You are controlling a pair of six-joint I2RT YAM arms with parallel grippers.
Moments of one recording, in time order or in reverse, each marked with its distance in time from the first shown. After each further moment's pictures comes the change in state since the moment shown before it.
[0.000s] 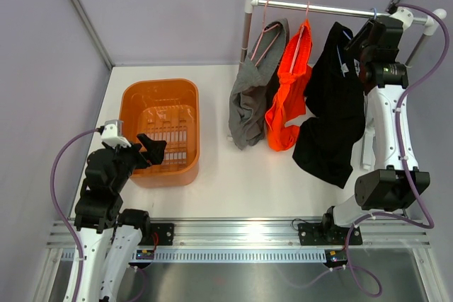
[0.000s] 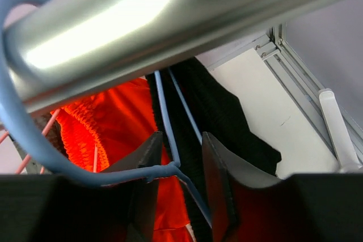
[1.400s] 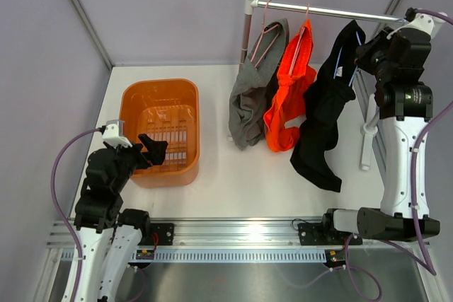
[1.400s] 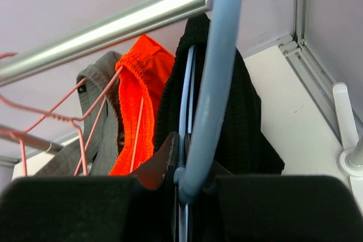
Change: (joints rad) left arm -0.018 0.003 0.000 -0.001 -0.001 0.000; right arm 0.001 -0.228 0.007 -0.166 -0.125 0.000
